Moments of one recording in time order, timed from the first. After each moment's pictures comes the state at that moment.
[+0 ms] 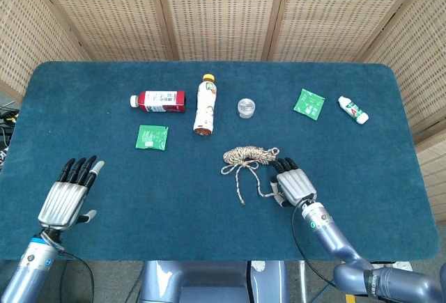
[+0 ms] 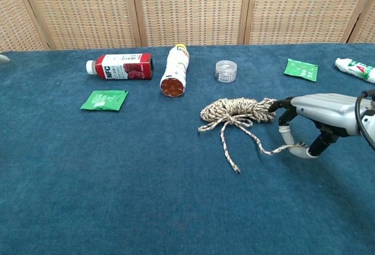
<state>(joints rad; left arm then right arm) -0.27 -1.18 -0.04 -1.88 1.42 1.28 0.57 0.62 -1.49 0.10 -1.53 -1.12 0.93 -0.39</state>
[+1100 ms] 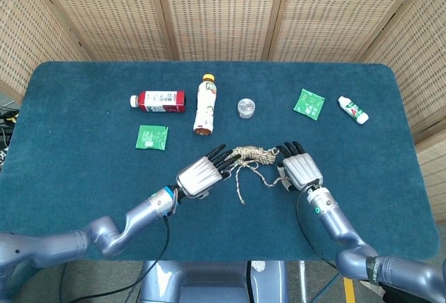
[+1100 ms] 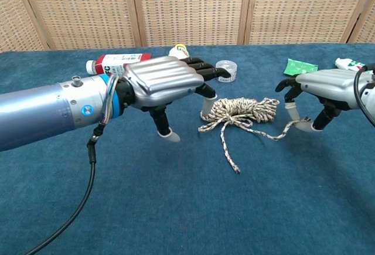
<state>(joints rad) -0.91 -1.70 -0.20 -1.32 1.56 0.81 0.39 0.68 -1.46 0.13 -1.46 -1.08 0.91 -0.41</state>
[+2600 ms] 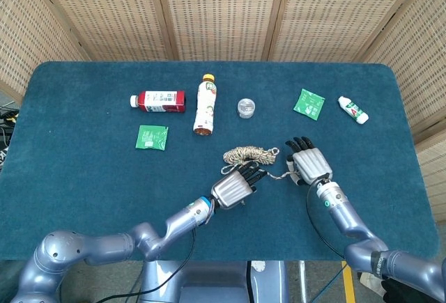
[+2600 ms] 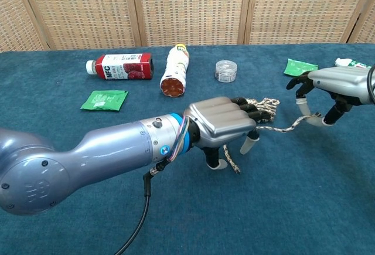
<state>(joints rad) -1.09 -1.98 -0.19 -1.10 1.36 0.71 0.55 0.67 -1.47 0.12 -1.32 -1.18 0.88 -0.23</state>
